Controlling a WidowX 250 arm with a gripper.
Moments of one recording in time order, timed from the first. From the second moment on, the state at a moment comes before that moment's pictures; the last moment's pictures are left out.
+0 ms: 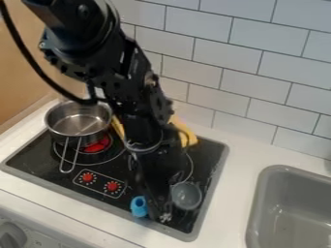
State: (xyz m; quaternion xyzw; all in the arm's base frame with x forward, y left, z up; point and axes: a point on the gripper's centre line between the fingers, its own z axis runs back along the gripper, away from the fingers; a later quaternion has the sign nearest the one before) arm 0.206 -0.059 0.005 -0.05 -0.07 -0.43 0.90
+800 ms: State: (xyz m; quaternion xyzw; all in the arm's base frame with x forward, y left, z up) arm 0.286 -0.073 0.034 -0.04 -0.13 -0.29 0.95
